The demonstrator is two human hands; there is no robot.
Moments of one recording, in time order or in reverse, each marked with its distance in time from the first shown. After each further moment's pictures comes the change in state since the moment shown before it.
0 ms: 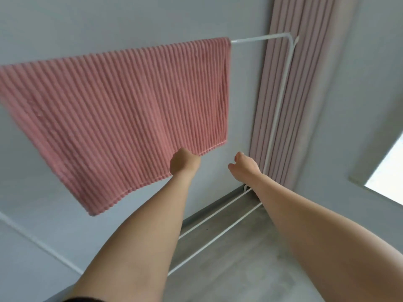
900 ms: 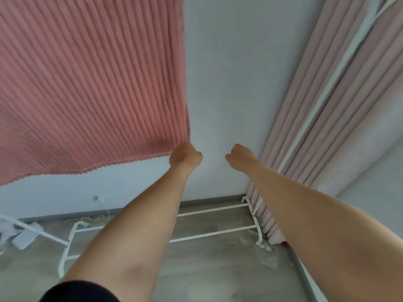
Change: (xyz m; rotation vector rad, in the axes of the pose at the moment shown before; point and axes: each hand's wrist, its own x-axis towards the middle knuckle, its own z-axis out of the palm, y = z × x) left_hand 0.219 0.230 0.307 0.171 0.038 -0.285; right_hand 0.452 0.188 -0.061 -0.116 -0.433 -0.328
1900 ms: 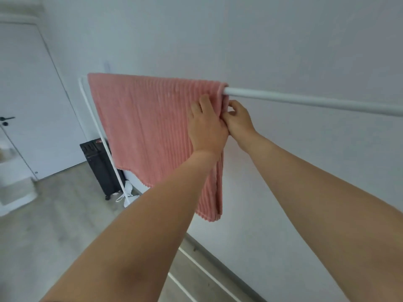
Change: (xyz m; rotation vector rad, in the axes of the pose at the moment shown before) left_hand 0.077 0.172 -0.173 0.005 1.400 -0.093; right_hand 0.108 -0.232 -0.201 0.873 -0.352 -0.953
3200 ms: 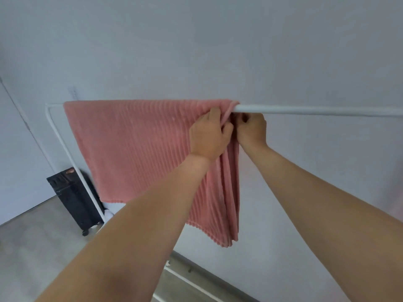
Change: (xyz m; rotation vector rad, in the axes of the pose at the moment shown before) left_hand 0.013 0.024 0.011 -0.159 -0.030 0.478; right_hand -0.022 -0.013 -0.054 -0.301 0.487 -0.136
